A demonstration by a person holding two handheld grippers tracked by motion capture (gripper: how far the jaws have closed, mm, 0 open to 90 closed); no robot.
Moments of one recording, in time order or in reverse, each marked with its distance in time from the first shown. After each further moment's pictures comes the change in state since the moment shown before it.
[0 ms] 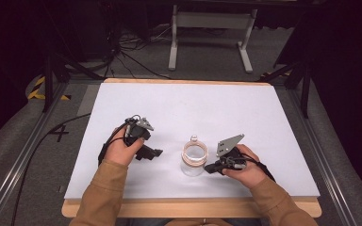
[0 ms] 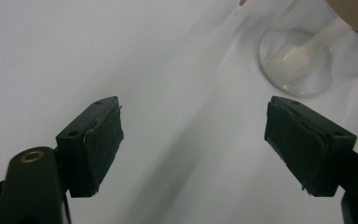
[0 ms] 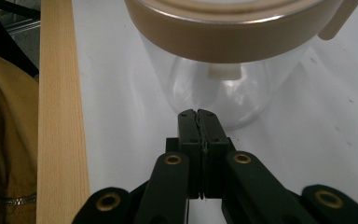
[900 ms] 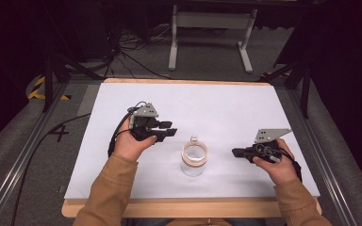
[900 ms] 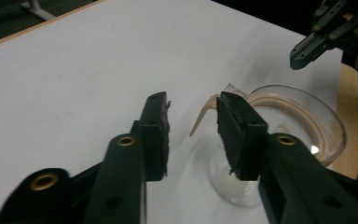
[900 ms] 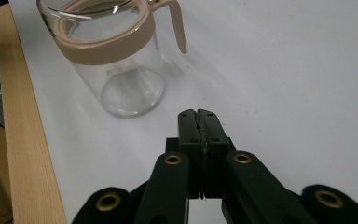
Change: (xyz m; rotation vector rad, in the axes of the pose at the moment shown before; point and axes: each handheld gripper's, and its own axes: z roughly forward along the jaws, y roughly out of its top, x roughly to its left) left arm -0.018 0.043 -0.020 -0.363 -0.104 0.033; right arm -0.016 -0.043 -0.083 -0.215 -0.220 0.167
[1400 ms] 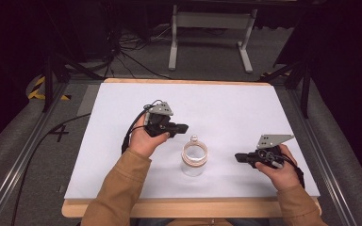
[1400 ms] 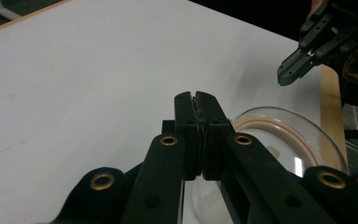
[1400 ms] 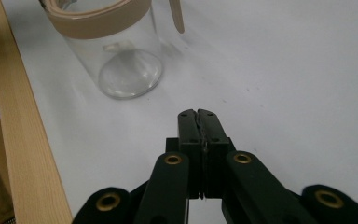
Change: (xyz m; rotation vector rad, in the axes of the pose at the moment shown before) left arm -0.002 0.012 0.041 0.006 -0.108 0.013; right arm 0.006 -0.016 -0.001 0.020 -0.018 0.028
